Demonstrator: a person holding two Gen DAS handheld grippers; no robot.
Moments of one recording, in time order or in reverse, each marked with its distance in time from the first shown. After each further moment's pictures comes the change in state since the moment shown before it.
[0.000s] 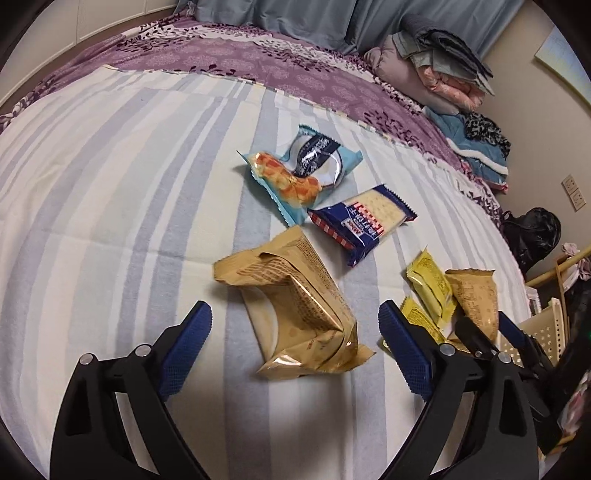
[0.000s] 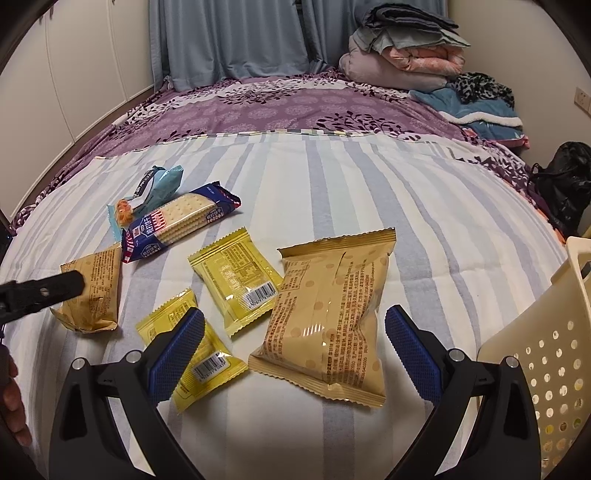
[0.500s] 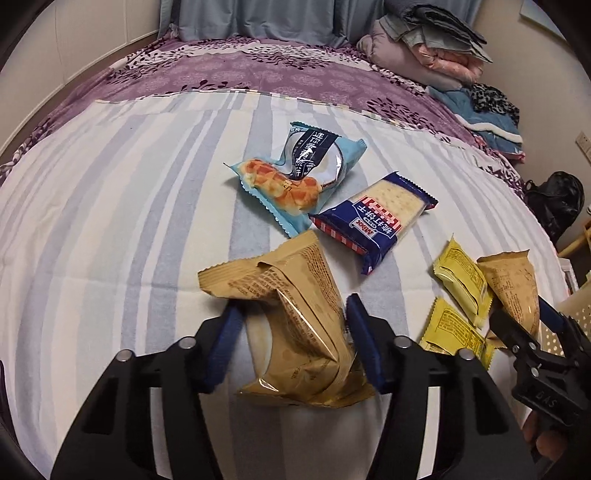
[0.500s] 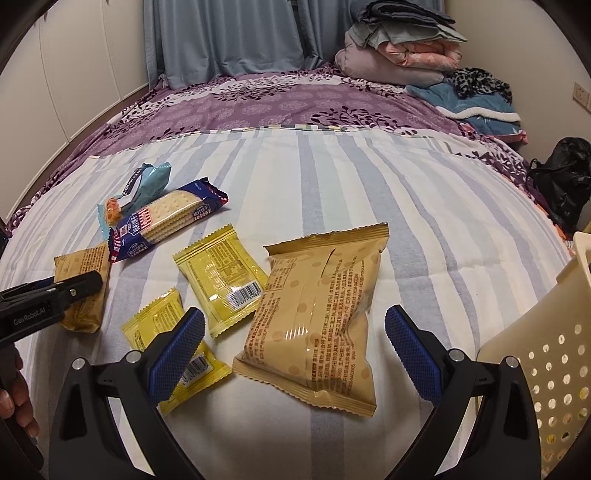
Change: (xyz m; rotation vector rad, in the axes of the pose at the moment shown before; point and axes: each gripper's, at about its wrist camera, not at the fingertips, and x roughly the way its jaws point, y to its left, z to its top) left arm 0.013 -0.013 0.006 0.136 -0.022 0.113; right arm 0.011 -0.009 -0.001 0.013 0.015 -0.009
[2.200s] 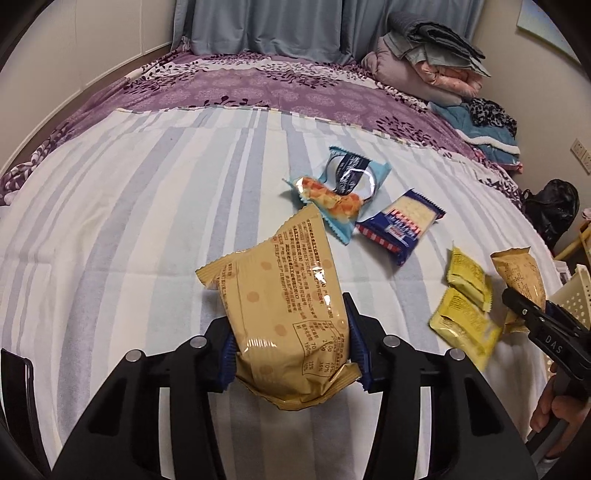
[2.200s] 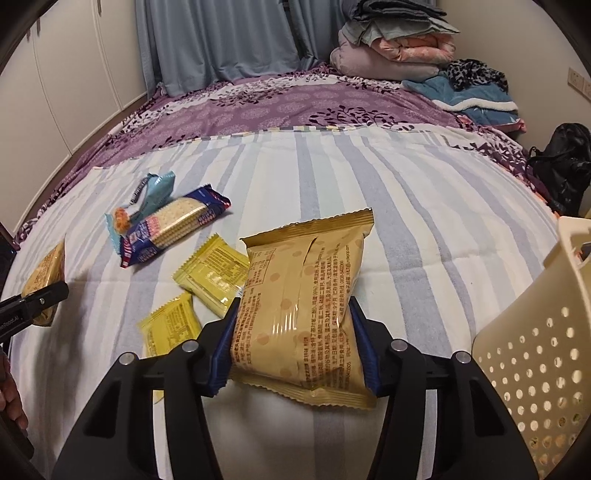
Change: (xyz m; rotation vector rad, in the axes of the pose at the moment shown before) left arm -0.042 0.038 -0.010 0.000 -0.065 0.005; right arm -0.024 -0.006 0.000 0.051 -0.018 0.040
